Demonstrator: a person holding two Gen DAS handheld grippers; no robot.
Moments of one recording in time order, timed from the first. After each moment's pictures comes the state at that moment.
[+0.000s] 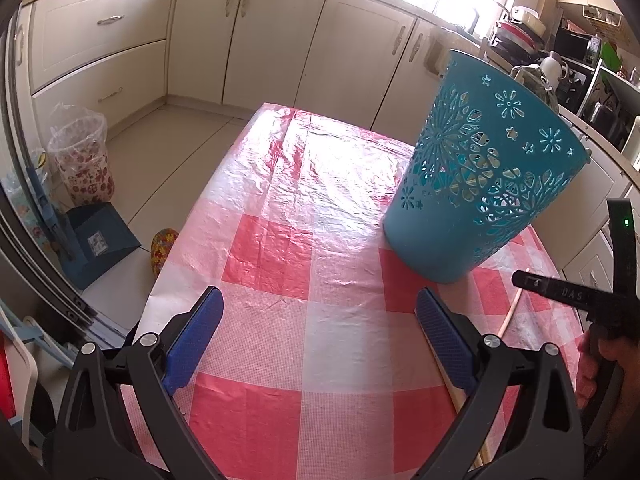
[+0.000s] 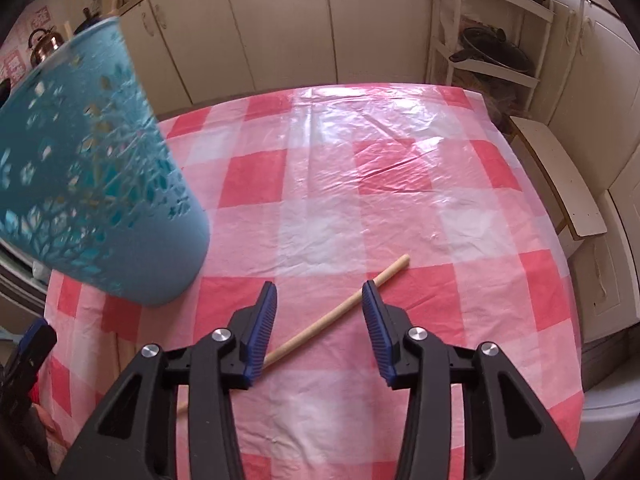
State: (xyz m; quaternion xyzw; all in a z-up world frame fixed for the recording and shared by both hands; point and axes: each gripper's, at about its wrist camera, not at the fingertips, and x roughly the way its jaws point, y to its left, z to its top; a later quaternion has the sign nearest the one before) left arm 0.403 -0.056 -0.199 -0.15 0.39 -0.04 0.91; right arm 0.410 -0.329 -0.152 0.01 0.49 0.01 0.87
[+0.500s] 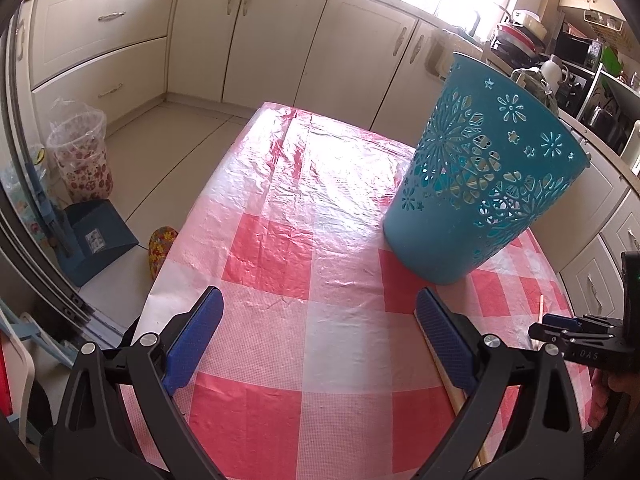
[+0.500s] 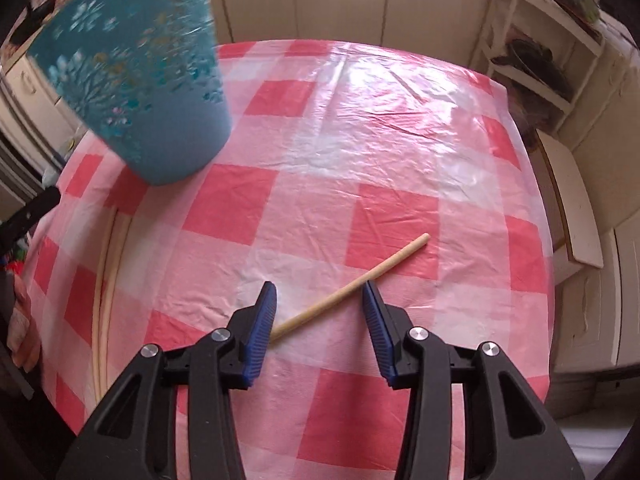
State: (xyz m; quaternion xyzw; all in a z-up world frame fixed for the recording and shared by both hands) left arm 0.403 -0.055 -0.200 -0.16 0.38 -0.04 0.91; right arm 0.379 -0.352 -0.157 -0.06 0.54 0.06 0.84
